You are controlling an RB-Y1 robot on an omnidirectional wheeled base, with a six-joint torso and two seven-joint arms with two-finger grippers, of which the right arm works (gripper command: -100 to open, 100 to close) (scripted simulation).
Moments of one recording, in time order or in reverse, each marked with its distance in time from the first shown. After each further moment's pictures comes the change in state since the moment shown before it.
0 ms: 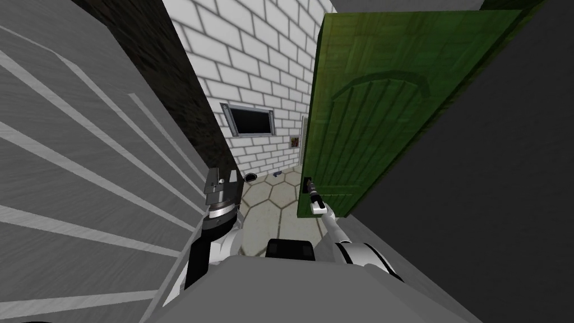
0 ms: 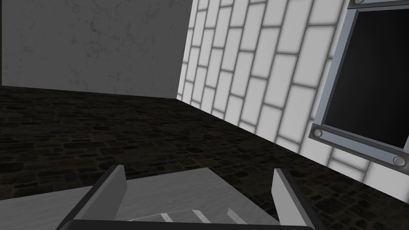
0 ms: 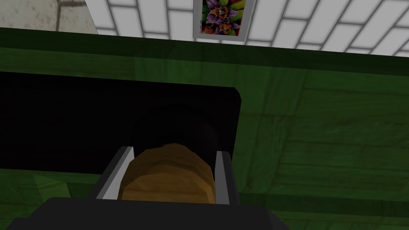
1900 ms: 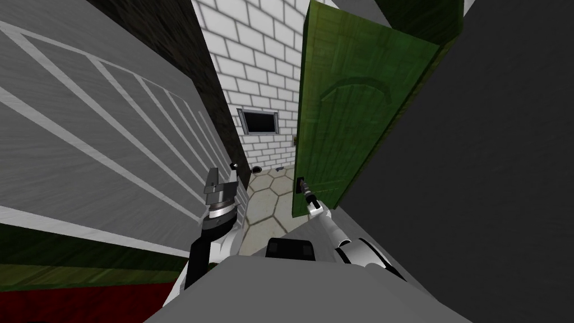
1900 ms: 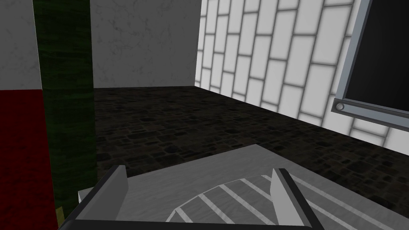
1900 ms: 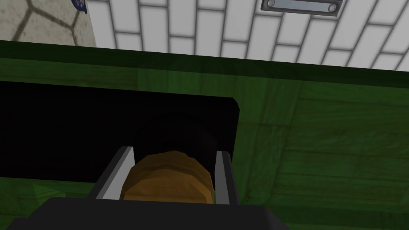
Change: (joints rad) arm -0.003 -0.035 0.239 -0.025 0.046 -0.014 -0.163
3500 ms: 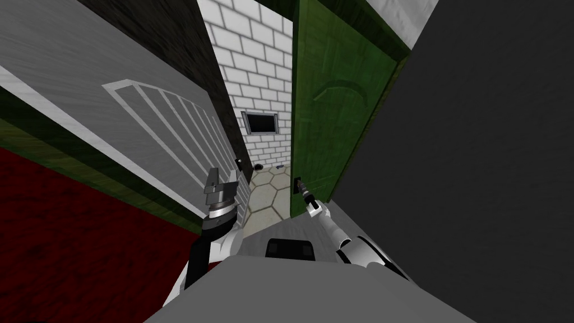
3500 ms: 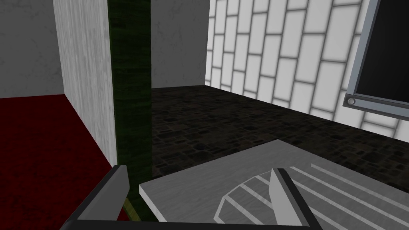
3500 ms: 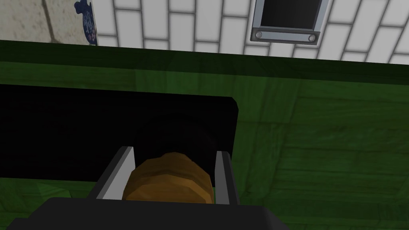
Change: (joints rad) arm -0.006 -0.028 0.108 -0.014 0.020 -0.020 -0.085
